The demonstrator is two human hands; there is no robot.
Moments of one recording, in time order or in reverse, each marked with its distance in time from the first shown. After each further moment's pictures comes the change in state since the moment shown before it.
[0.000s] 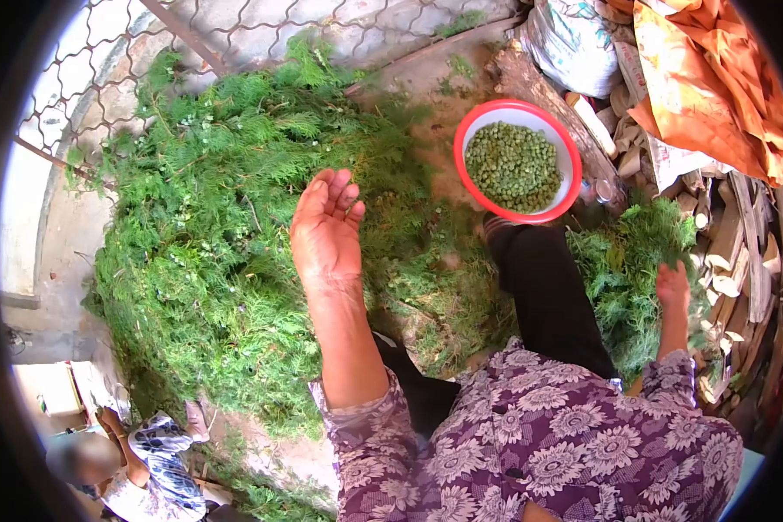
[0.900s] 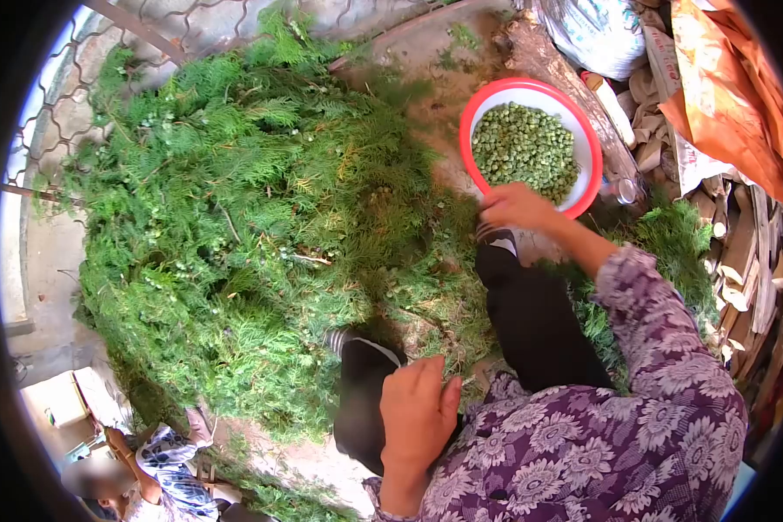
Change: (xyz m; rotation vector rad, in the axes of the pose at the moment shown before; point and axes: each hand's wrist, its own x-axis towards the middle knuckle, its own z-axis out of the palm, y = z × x) left_hand -0.115 -0.055 -0.030 1.605 -0.411 0.327; right_hand -0.100 0.200 0.370 -1.169 -1.279 -0.169
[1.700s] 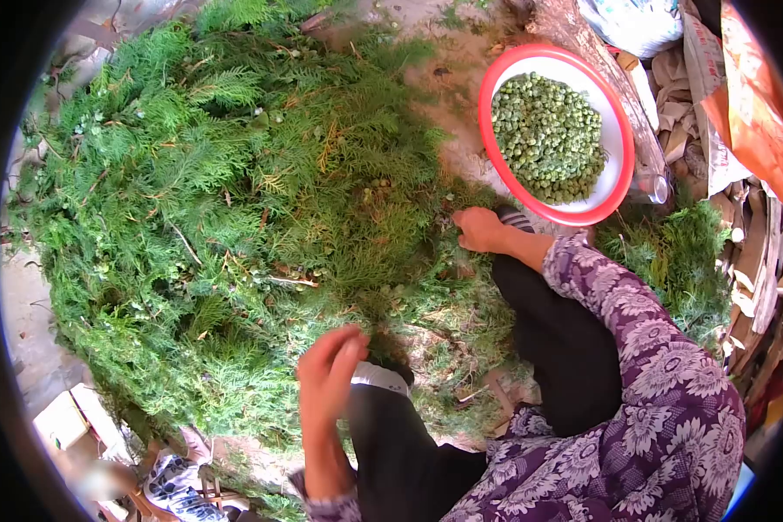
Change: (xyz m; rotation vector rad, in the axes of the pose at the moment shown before) left_hand 0.085 -0.179 0.017 -0.698 -0.107 -0.506; right_hand 0.114 0.131 0.108 -0.815 -0.164 0.056
